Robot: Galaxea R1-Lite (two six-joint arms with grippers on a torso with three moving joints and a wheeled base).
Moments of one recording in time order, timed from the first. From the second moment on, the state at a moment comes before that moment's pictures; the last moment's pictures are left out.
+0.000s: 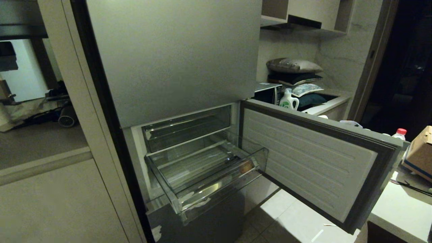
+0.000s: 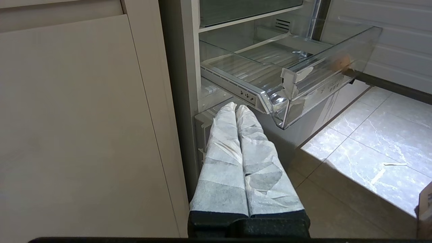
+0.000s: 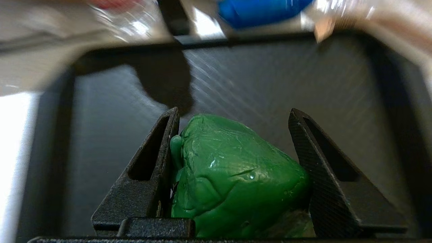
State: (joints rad) left arm -0.01 0.00 -0.04 0.10 0.01 -0.01; right arm -1.29 2.21 -1.10 -0.51 0.13 -0.18
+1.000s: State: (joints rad) left arm -0.01 0.00 -0.04 0.09 0.01 -0.01; right arm -1.32 2.45 -1.25 -0.54 0.14 -0.17
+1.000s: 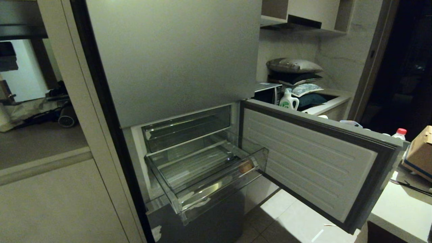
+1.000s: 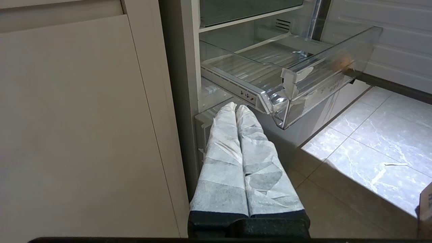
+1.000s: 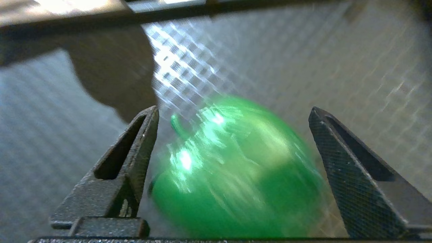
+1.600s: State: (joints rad) left arm -0.01 0.00 -0.04 0.09 0.01 -0.01; right arm -1.32 2.20 -1.14 -0.43 0.24 -0.17
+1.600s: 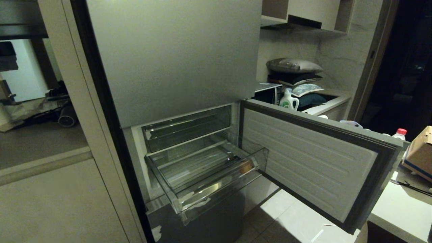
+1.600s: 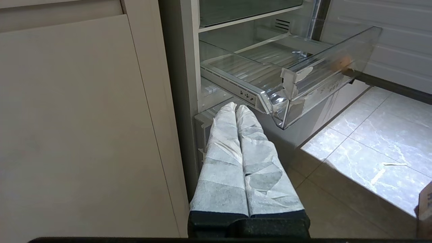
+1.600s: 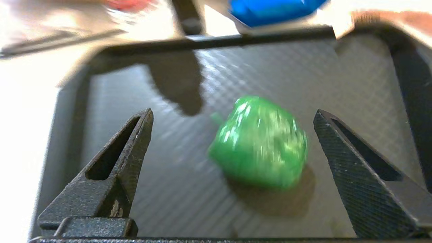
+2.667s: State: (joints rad) left arm -0.01 0.00 -0.04 0.09 0.01 -0.01; right arm -1.23 1.44 -0.80 -0.27 0.38 -0.18
